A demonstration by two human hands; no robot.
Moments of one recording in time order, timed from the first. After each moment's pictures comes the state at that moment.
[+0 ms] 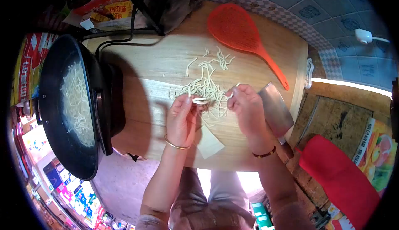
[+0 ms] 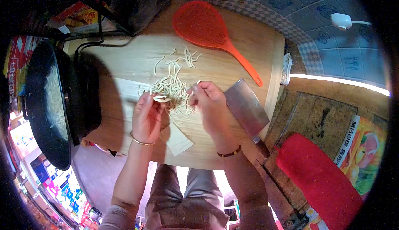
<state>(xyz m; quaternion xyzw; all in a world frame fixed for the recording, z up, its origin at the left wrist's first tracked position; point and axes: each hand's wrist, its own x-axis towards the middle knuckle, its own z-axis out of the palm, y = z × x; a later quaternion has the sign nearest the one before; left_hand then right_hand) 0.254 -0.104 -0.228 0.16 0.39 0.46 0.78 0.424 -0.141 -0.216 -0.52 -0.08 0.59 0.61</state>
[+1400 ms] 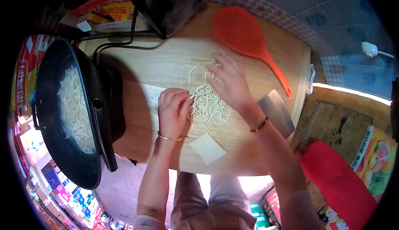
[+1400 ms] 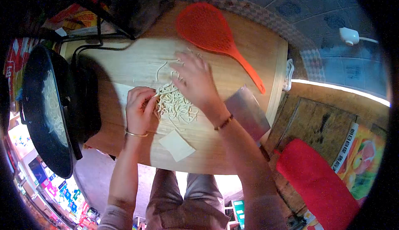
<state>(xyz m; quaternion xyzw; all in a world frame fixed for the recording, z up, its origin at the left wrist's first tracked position) 0.227 -0.056 -0.249 0.79 0.45 0.32 0.28 0.433 -0.062 -0.255 -0.63 -0.71 0.13 0.29</state>
